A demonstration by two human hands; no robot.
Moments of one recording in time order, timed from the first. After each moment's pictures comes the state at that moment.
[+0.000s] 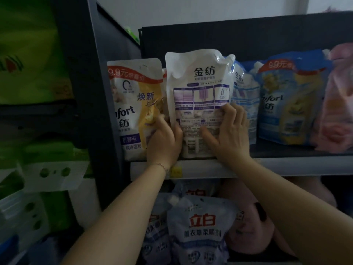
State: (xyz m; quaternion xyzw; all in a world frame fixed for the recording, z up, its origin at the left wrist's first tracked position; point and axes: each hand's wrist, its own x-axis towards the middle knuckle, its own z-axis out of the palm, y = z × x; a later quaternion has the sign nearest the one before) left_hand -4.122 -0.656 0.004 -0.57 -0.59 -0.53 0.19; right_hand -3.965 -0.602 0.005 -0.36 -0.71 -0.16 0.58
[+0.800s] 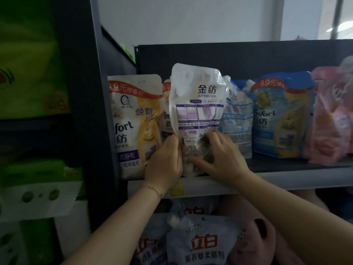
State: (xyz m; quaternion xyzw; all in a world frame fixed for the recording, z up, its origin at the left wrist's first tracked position) left_hand -4.137 -0.656 -0.007 -0.70 -0.45 -0.50 0.22; right_hand -3.966 -0.601 -0.001 -0.29 -0.81 -0.19 0.48
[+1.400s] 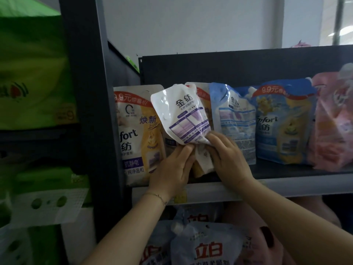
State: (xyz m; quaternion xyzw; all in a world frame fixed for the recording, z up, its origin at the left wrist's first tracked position) left_hand -4.135 -0.657 -0.005 -0.76 -0.44 -0.44 0.15; right_hand -3.966 -0.598 0.001 -0.24 -0.79 -0.14 0.55
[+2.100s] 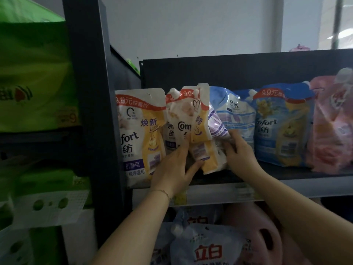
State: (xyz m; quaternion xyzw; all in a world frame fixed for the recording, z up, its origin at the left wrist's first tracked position) left_hand -4.133 -0.653 0.004 -0.75 -0.53 -0.37 0.12; right_hand -3.944 -0.606 0.024 -0.38 -0.72 0.16 0.55
